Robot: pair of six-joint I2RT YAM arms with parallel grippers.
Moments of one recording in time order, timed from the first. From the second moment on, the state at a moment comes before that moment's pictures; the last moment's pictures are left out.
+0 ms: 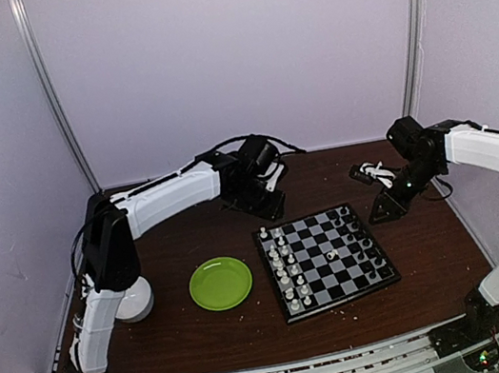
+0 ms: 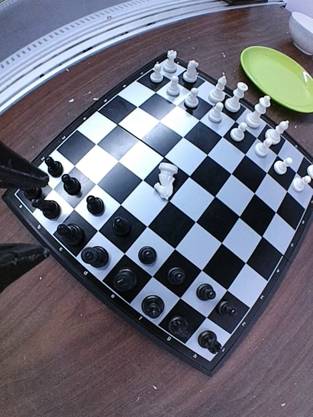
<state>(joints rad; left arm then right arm) -0.87 2.35 2.15 -0.81 -0.03 -0.15 0.26 1.44 1.11 -0.89 -0.46 -0.47</state>
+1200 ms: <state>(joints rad) -1.08 2.47 2.15 -0.72 0.12 -0.05 0.20 1.41 1.11 -0.85 -0.38 -0.41</state>
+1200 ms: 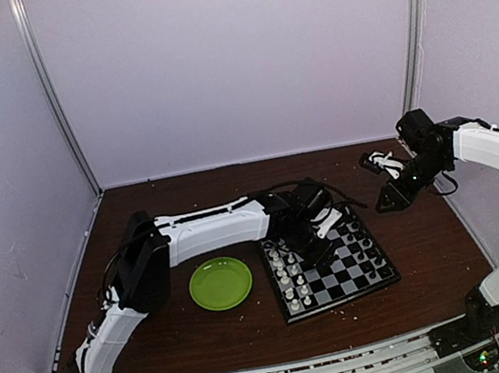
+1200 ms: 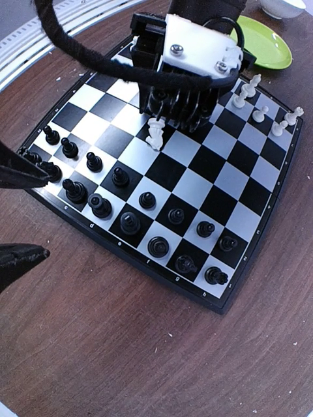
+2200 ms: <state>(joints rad) -1.08 2.51 2.17 -0.65 0.14 -0.05 0.20 1.42 1.11 -0.85 -0.38 -0.42</state>
